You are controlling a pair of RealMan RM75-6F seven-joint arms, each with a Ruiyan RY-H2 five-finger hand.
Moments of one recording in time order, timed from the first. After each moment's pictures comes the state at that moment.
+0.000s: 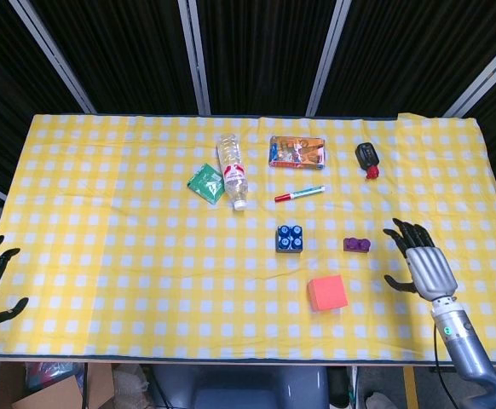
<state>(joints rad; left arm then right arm) -0.07 -1.07 -0.04 -1.76 1.38 1.46 0.22 0.33 -1.27 0.14 -1.44 -1.43 1.11 0.07</state>
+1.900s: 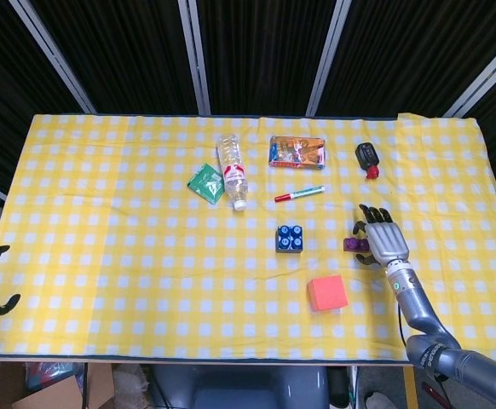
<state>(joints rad) -0.08 -1.08 -0.07 -1.73 1.30 1.43 0.23 0.58 -1.51 0.18 -1.17 -1.12 0.84 -0.15</state>
